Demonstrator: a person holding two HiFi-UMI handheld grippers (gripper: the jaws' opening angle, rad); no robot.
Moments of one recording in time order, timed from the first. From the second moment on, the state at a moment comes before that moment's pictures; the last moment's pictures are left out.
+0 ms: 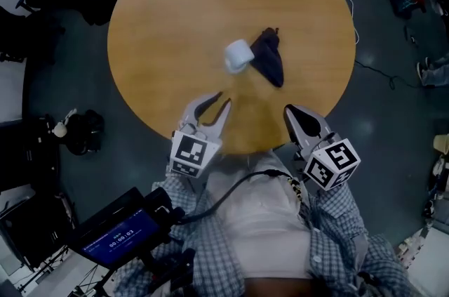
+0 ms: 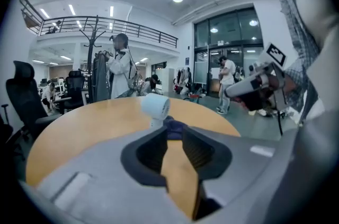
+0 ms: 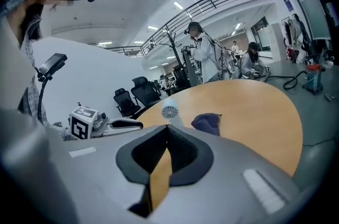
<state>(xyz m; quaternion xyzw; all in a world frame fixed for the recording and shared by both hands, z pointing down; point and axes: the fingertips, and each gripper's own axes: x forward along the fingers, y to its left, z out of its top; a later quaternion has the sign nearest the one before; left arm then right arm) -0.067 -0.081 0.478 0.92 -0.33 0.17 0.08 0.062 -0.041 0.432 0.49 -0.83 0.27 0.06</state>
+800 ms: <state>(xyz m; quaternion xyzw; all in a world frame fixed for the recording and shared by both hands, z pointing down) -0.020 -0.178 0.563 0.93 -0.30 0.20 0.06 0.085 -0.100 0.505 0.47 -0.81 0.33 0.14</state>
